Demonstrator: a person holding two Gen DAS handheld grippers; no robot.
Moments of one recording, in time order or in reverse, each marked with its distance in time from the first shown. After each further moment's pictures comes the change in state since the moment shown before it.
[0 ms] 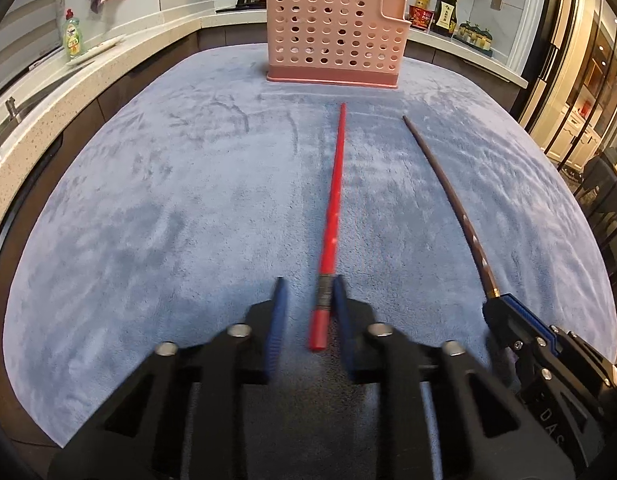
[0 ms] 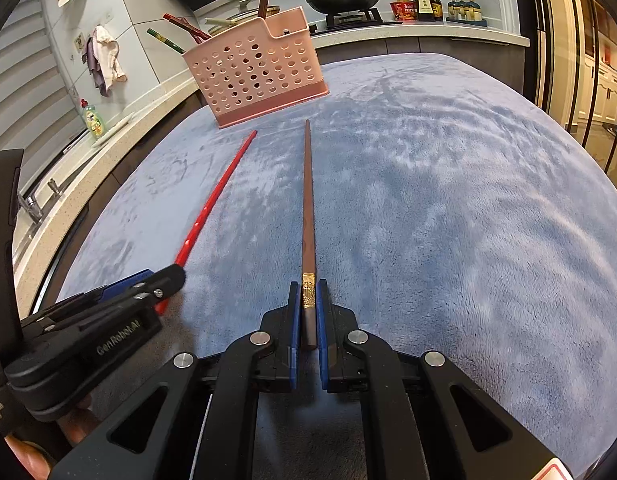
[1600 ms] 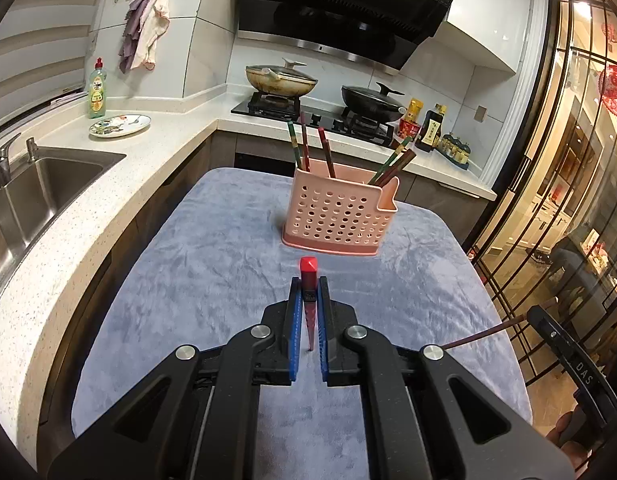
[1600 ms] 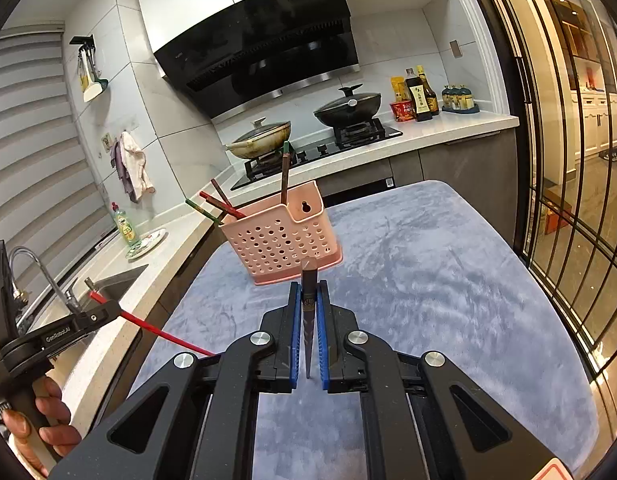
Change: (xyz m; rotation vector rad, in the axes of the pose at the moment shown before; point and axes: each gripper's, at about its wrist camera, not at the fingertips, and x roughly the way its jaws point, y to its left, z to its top) left arm -0.140 0.055 0.096 -0.107 -0.314 -0.113; right arm -0.124 -0.003 0.107 0.048 -0.342 0.078
